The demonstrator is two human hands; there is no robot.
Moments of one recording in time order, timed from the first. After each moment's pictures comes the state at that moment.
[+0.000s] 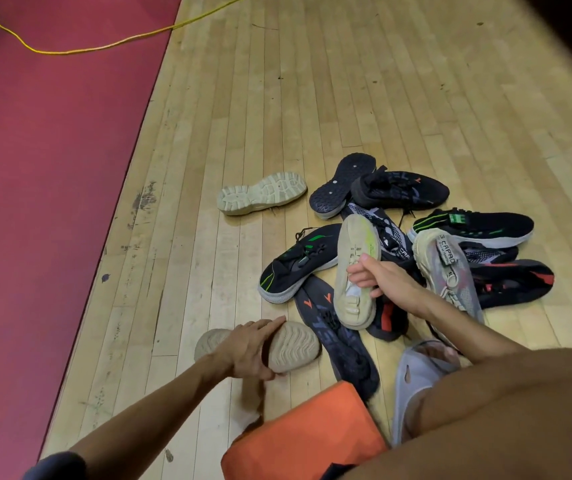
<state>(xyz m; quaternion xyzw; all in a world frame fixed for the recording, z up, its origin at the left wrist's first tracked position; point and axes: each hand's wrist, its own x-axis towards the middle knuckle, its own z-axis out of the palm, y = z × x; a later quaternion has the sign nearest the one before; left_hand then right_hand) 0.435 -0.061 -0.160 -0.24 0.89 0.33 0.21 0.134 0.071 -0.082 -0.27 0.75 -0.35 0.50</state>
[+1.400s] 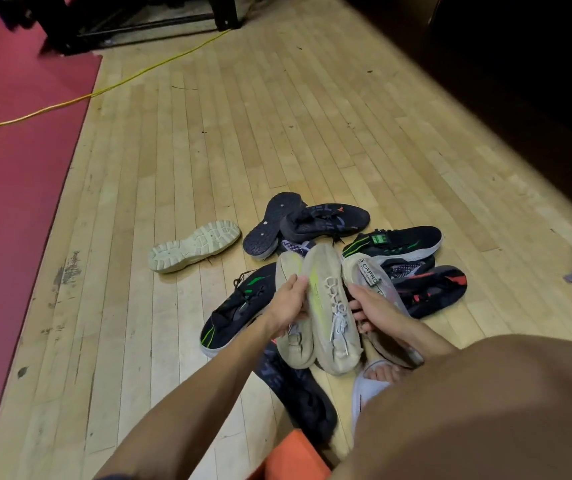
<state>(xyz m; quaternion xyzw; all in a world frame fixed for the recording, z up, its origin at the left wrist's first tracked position) 0.193 -0.027 -0.097 -0.37 0.65 0.66 0.04 0.068 0.139 -0.106 -0.14 0.78 -0.39 0.47</state>
